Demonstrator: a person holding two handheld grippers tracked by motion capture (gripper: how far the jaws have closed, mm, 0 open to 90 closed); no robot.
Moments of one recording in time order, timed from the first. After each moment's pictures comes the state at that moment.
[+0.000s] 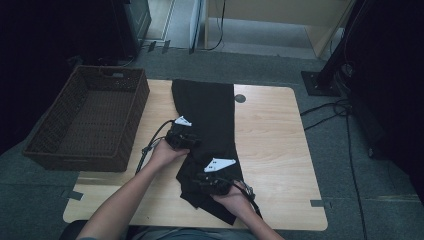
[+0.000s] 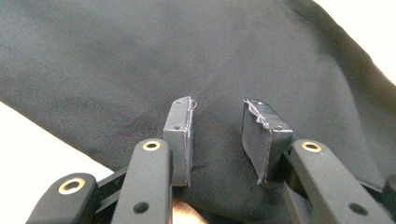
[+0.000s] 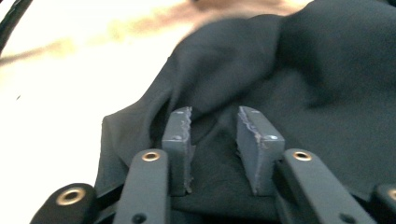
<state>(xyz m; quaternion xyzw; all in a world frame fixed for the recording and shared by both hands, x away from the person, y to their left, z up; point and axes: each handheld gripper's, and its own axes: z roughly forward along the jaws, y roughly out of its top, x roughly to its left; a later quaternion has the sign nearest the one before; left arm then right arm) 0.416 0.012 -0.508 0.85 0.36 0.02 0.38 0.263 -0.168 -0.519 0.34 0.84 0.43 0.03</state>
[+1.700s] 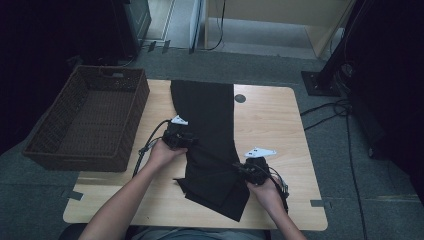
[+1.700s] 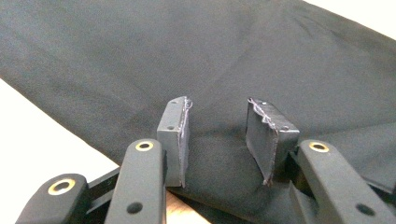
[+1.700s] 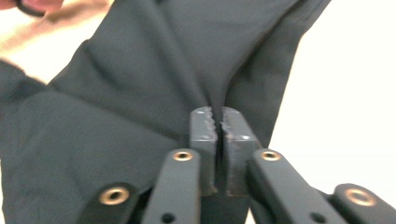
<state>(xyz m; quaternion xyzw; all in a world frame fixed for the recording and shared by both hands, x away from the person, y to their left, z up) 0.416 0.019 -0.508 0.84 0.39 0.03 0.38 0.277 -0.270 -0.490 0.47 0.79 0.38 0.11</state>
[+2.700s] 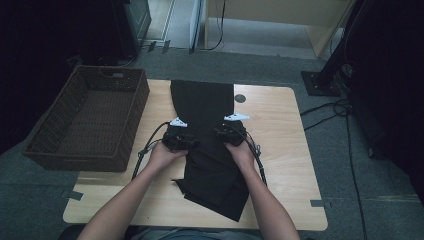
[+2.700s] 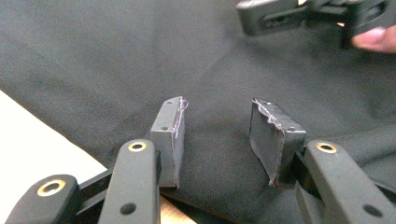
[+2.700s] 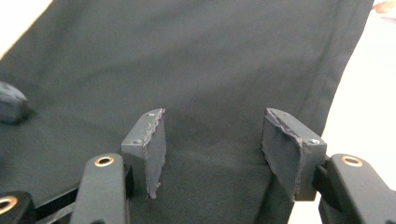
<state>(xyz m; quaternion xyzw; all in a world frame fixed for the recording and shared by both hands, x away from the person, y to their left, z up) 0.409 0.021 -0.511 0.84 0.38 0.02 0.40 0.420 -0.219 -0.519 0.50 0.76 0.37 0.19</state>
